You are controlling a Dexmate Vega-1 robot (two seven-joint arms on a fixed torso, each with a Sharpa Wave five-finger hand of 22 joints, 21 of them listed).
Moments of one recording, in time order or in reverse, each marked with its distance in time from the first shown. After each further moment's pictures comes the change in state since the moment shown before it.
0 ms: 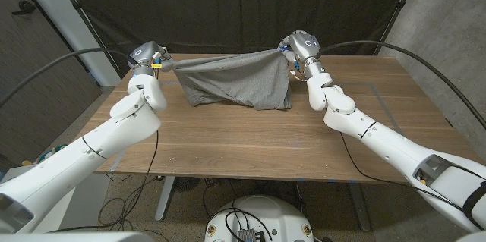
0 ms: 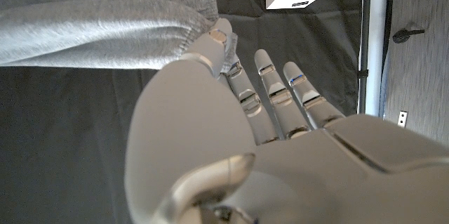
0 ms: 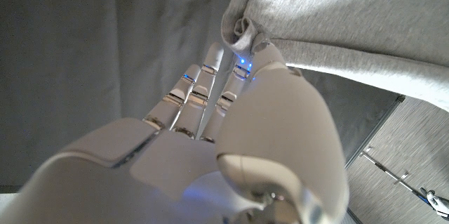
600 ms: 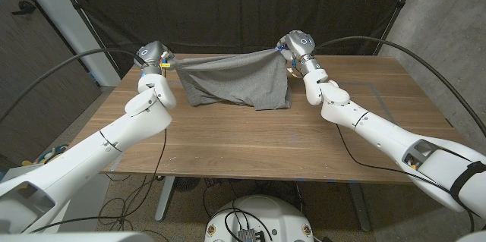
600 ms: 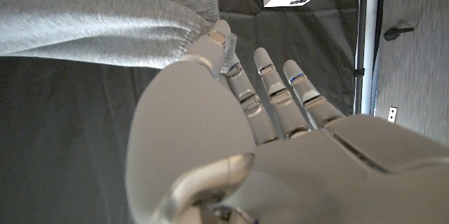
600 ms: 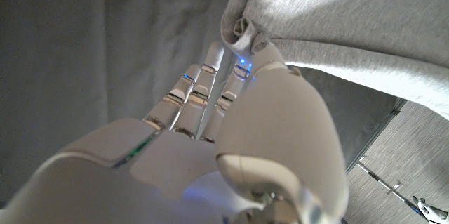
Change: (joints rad) left arm -0.084 -0.062 0.093 0.082 0.008 0.035 0.067; left_hand -0.016 0.016 -0.035 0.005 -0.007 0.000 0.000 -0.033 -0.019 -0.018 -0.011 -0.016 0.001 0.000 0.000 0.033 0.044 0.015 0.007 0.022 0.009; right arm 0.110 0.046 -0.077 0.177 0.022 0.051 -0.037; right_hand 0.007 -0.006 -0.001 -0.001 0.004 0.004 0.004 -0.008 -0.010 0.005 0.005 0.000 0.000 0.022 -0.004 0.000 0.019 0.000 0.000 0.004 0.000
